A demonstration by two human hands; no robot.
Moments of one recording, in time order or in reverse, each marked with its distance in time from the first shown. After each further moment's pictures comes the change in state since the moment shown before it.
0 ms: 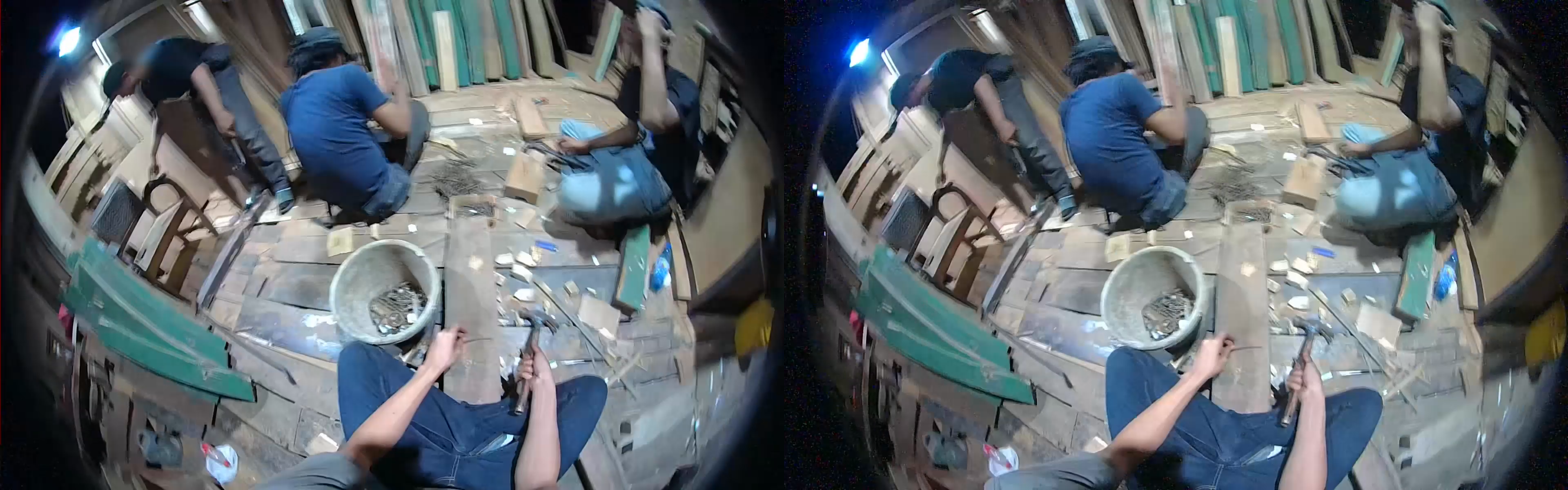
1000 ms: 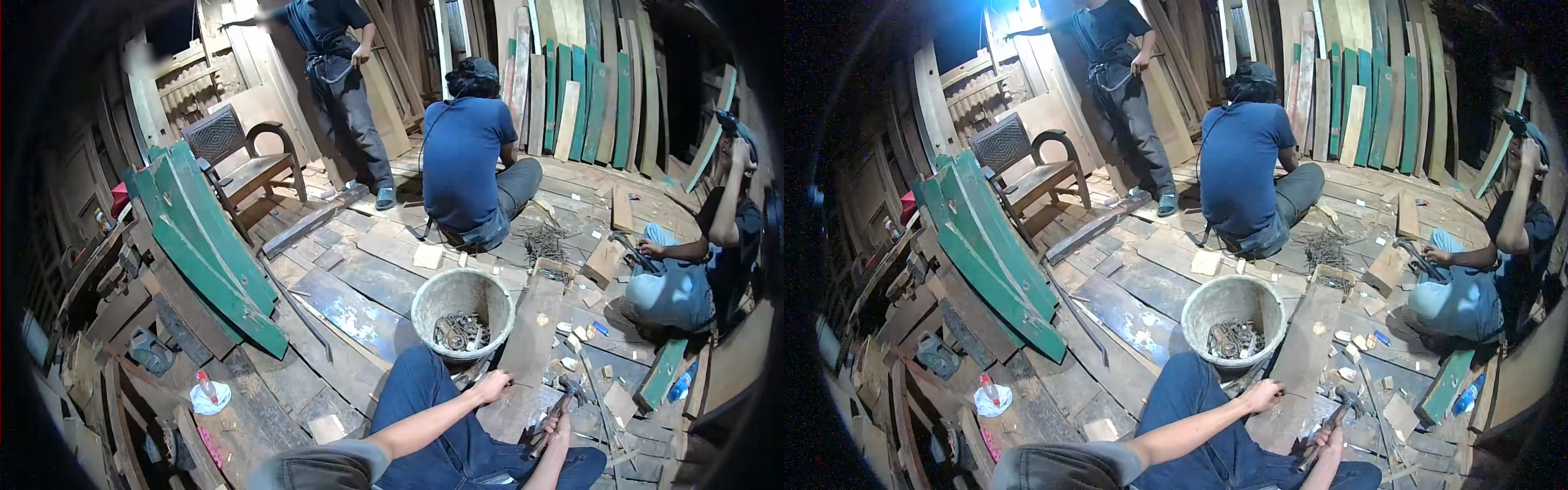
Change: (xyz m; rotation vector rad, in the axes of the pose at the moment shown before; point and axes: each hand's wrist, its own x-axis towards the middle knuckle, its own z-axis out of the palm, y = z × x) left_hand -0.014 -0.009 0.000 0.104 -0.094 0.153; right_hand 0.028 0.001 -0.024 0.075 -0.060 -0.078
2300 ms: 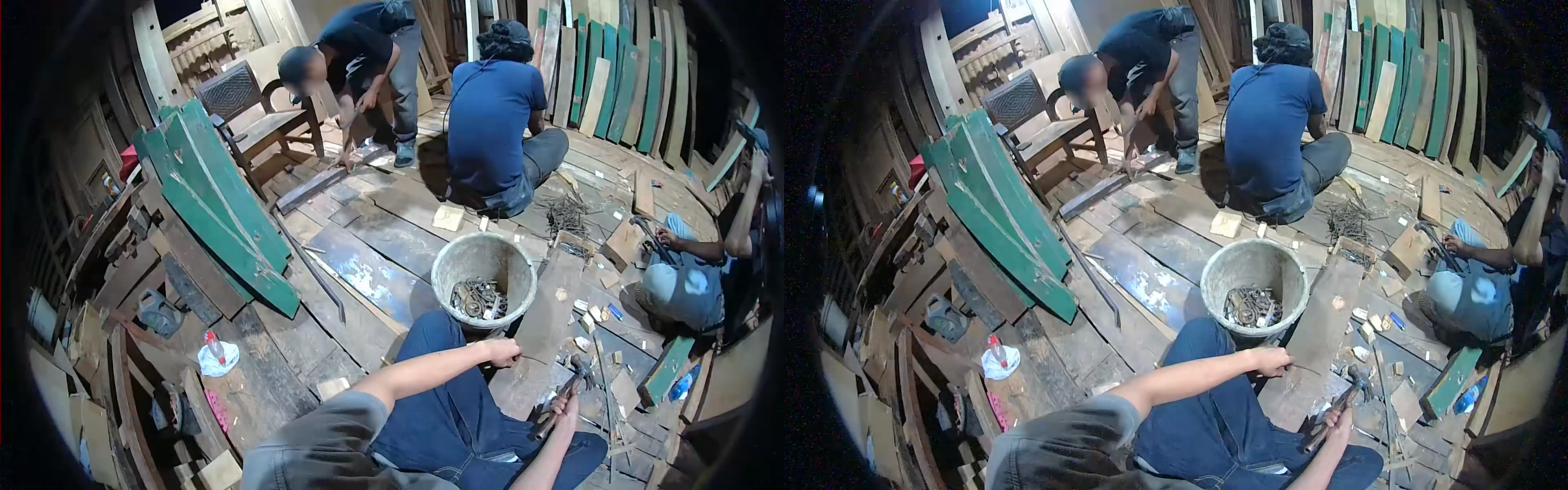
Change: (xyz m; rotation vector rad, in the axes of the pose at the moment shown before) left_hand 0.011 -0.028 -0.028 0.144 -0.417 0.093; right_hand -0.004 -0.008 0.002 0.037 -0.043 0.122
